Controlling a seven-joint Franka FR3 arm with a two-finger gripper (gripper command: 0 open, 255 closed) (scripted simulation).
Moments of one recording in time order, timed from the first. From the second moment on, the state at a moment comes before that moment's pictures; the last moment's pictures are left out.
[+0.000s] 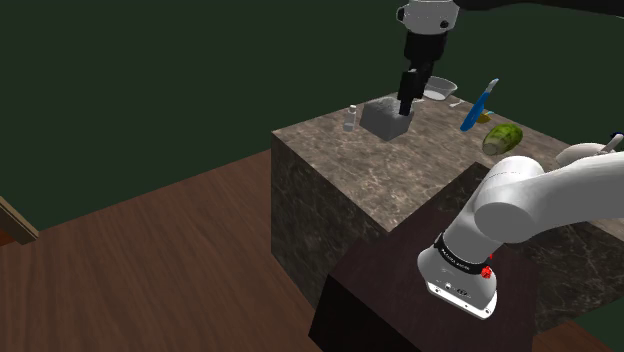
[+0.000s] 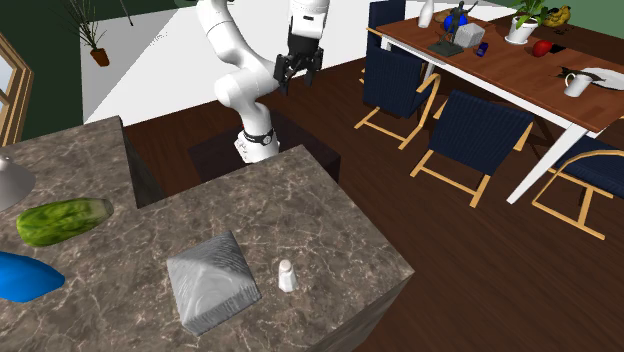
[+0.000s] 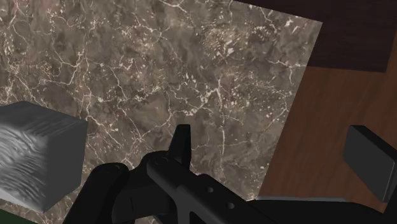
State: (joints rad) arm -0.01 -0.78 0.07 -2.34 -0.08 1.44 -0.05
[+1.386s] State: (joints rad) arm -0.12 -0.26 -0.15 -2.22 -0.19 1.91 -0.24
